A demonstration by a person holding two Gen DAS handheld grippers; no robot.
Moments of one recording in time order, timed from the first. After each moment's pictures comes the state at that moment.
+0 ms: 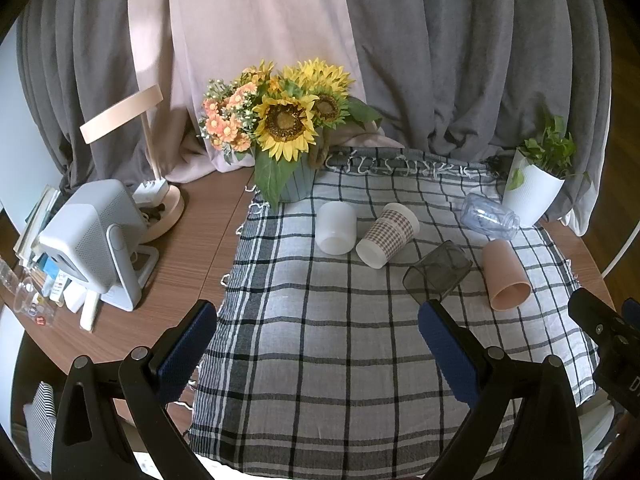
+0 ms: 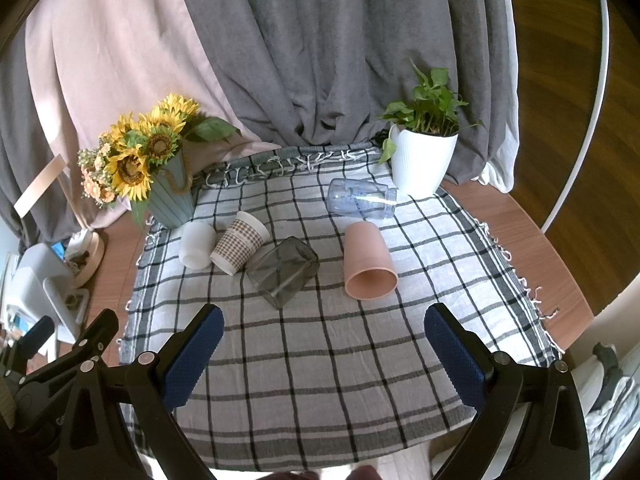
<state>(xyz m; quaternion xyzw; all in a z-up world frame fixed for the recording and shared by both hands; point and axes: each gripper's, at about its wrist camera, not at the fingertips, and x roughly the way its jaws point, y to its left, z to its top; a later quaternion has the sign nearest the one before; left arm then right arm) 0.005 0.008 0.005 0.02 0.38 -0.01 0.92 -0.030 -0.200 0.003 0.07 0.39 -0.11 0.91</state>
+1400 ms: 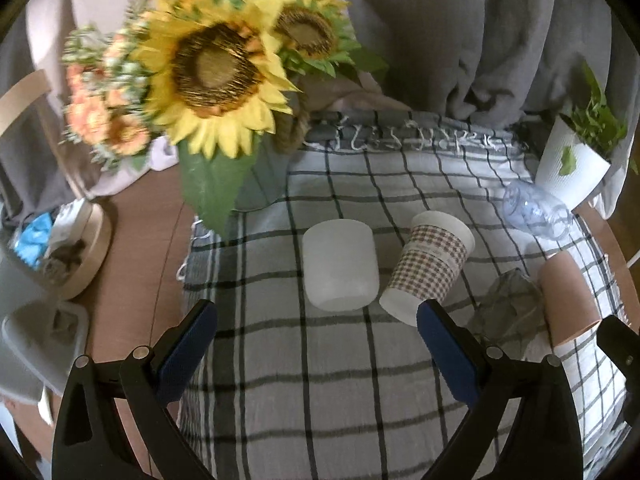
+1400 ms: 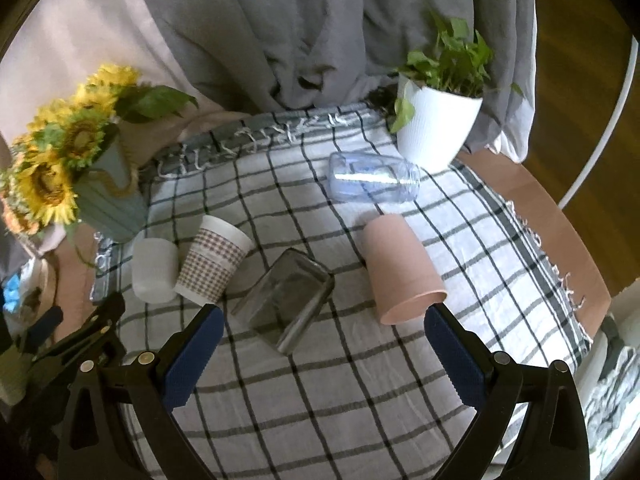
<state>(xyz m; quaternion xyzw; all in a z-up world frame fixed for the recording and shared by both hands) 0.188 0.009 -0.082 0.05 0.45 -0.08 0.89 0.095 -0.192 -0.057 0.10 0.46 -0.18 0.86</state>
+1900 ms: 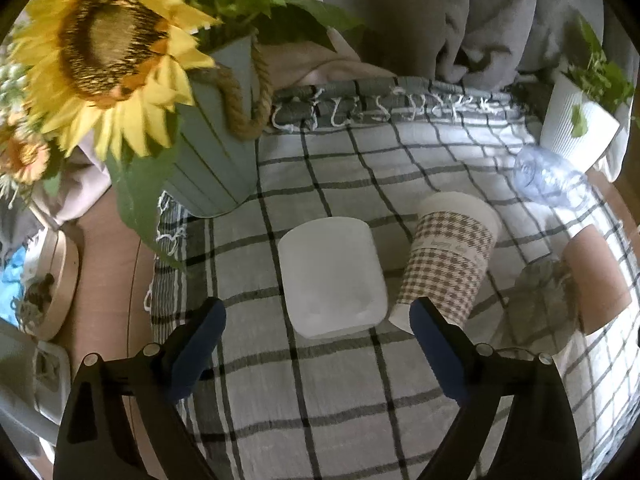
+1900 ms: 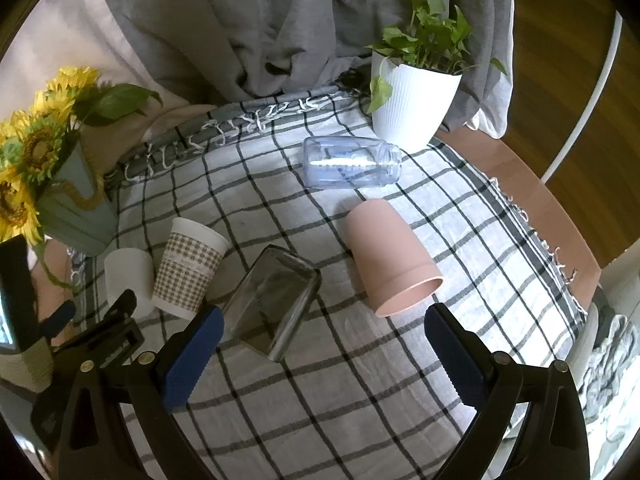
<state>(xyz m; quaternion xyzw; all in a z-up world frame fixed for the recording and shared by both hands) 0.227 -0.009 -0.123 0.10 0.47 -0.12 0.87 0.108 -0.193 -0.071 0.12 0.48 -0.24 0.84</state>
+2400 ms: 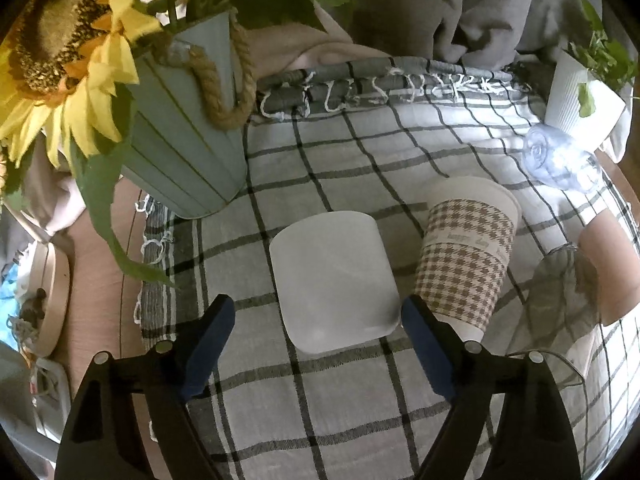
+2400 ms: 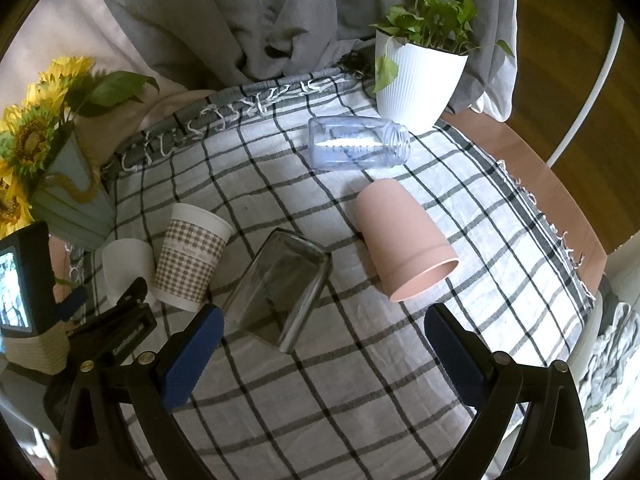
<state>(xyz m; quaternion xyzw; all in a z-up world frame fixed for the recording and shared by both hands) 0.241 -0.013 -0.142 0.12 0.48 -0.13 0.86 0.114 -0.188 -0.083 0.13 0.50 -0.24 0.83</state>
